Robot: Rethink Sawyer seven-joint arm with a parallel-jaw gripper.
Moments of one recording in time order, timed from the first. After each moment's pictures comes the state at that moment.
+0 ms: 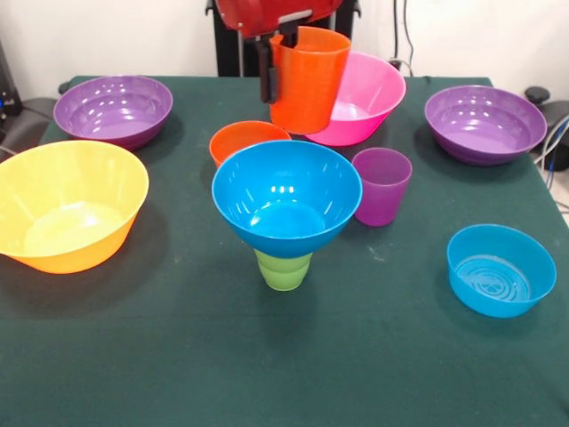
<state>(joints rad) -0.48 -0.80 0.33 1.52 -0.27 0.81 1.06</state>
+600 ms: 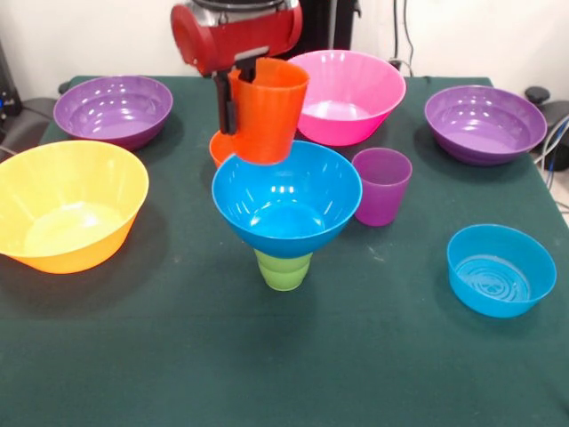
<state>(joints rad) -0.52 -0.72 0.35 1.45 -0.34 0.83 1.06</state>
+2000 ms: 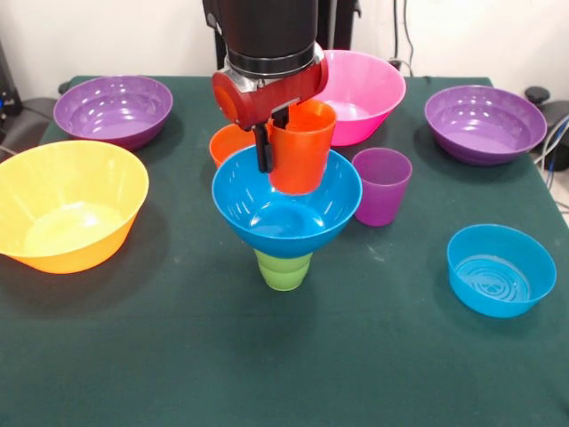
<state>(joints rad) -0.52 -0.62 0.39 1.44 -0.36 0.83 1.06</state>
